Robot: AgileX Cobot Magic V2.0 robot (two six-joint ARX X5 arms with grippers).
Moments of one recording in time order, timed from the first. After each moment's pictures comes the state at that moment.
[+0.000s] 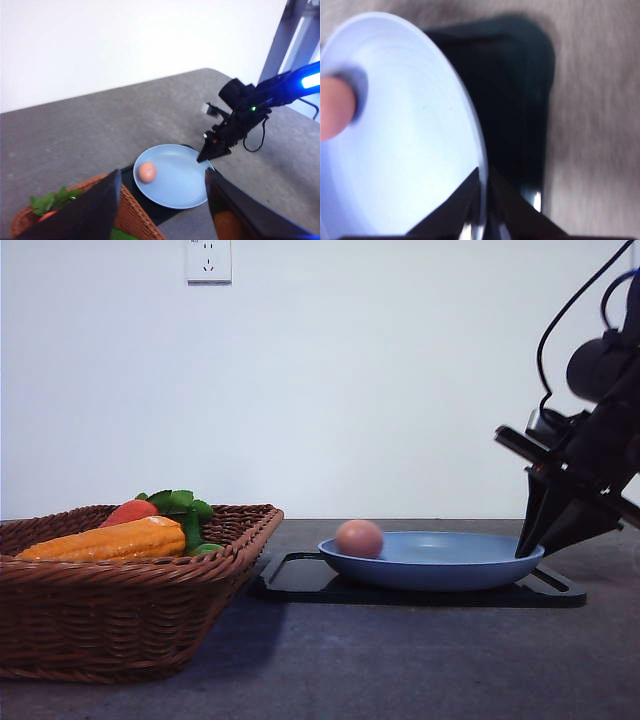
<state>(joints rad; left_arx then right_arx) -0.75 0.60 1.02 -0.60 -0.07 -0.12 0.05 1.84 1.14 -0.46 -0.54 0.29</state>
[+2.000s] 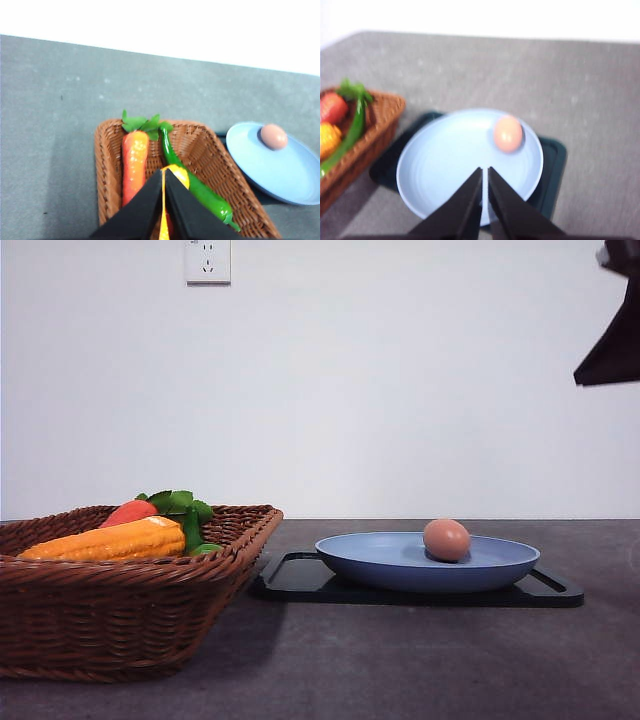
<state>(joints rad) -0.43 0.35 0.38 -0.25 -0.11 -0.27 0.39 0.62 0.36 0.01 -0.05 0.15</state>
